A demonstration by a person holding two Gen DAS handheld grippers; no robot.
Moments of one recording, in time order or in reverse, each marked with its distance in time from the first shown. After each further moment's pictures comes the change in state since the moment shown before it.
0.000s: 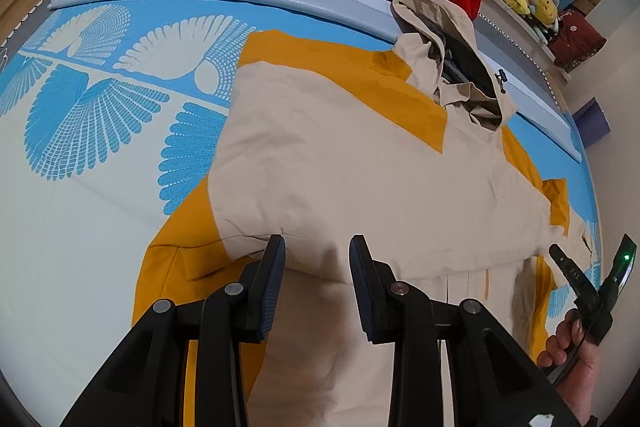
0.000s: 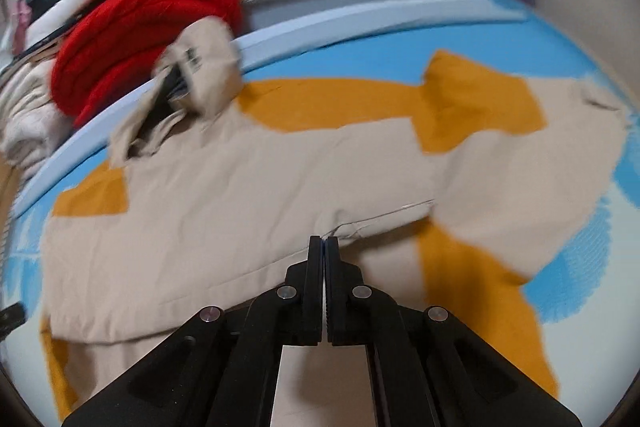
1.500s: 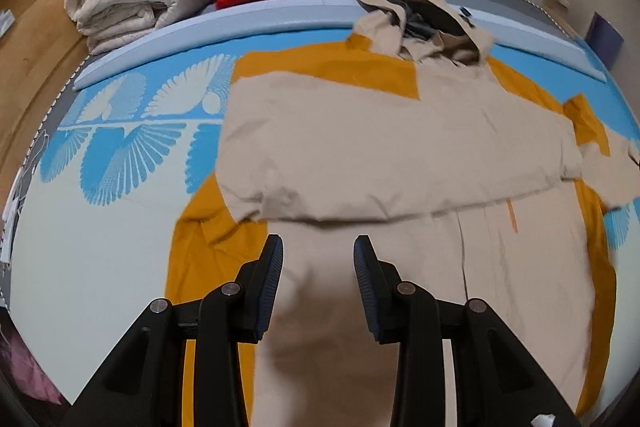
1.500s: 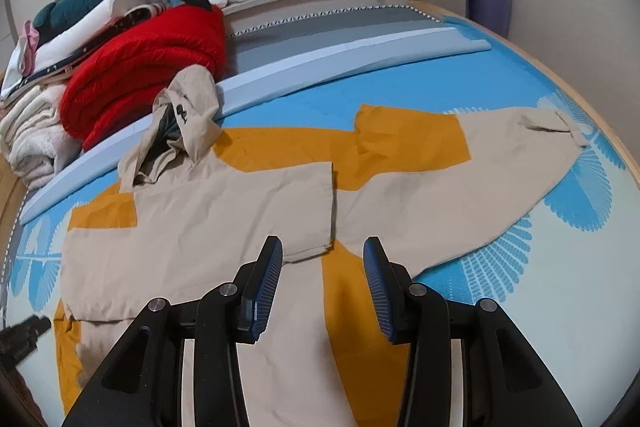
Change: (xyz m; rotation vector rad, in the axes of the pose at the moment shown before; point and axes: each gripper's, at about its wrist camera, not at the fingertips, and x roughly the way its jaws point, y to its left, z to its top) left arm -0.024 -0.075 -0.071 0.250 -0.081 0.255; right arm -0.101 -0.065 0.014 -0.016 -0.073 0.057
